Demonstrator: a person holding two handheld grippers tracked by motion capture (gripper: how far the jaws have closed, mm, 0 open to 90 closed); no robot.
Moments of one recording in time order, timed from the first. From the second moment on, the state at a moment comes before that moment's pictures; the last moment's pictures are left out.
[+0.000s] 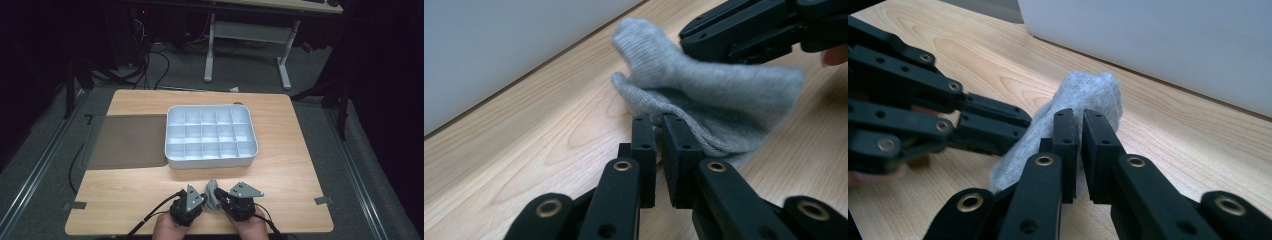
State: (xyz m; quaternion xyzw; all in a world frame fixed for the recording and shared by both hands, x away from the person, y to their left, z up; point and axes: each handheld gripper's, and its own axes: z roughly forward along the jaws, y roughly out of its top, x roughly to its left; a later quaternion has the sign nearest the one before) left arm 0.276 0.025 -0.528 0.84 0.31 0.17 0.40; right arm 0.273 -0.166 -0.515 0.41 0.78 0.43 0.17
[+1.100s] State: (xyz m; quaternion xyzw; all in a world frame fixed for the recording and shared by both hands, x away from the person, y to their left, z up) left arm 0.274 0.009 -0.532 0.86 0.28 0.16 0.39; right arm 0.269 -0.164 -0.519 0.41 0.78 0.44 0.17
